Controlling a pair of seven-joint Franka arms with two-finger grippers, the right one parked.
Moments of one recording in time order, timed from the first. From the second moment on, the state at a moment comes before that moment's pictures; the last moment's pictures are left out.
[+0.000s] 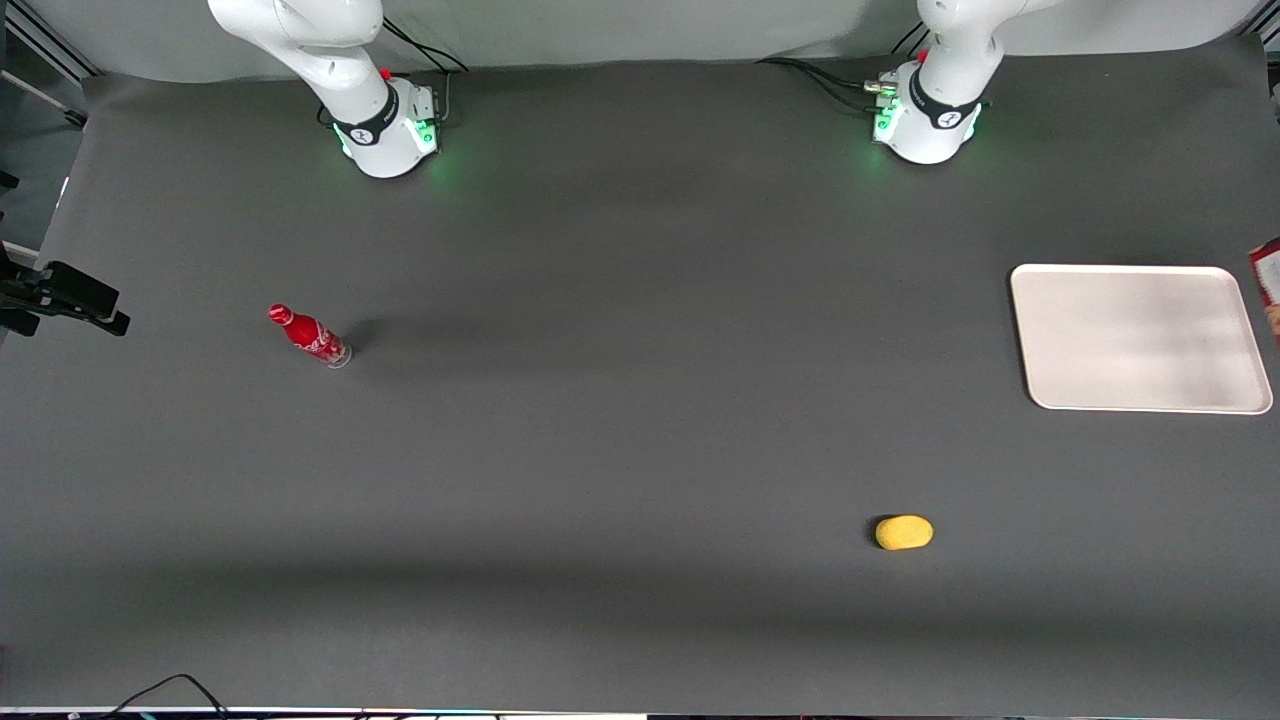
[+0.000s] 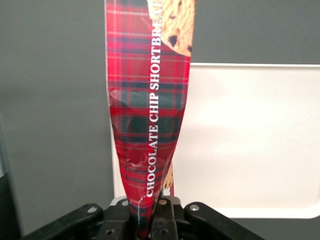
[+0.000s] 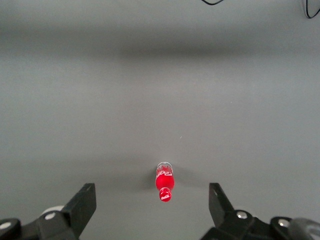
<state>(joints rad) 0.32 0.33 0.43 -1.88 -0.11 2.14 0.80</state>
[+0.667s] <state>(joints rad) 0.35 0.54 0.44 -1.89 -0.31 2.33 1.02</state>
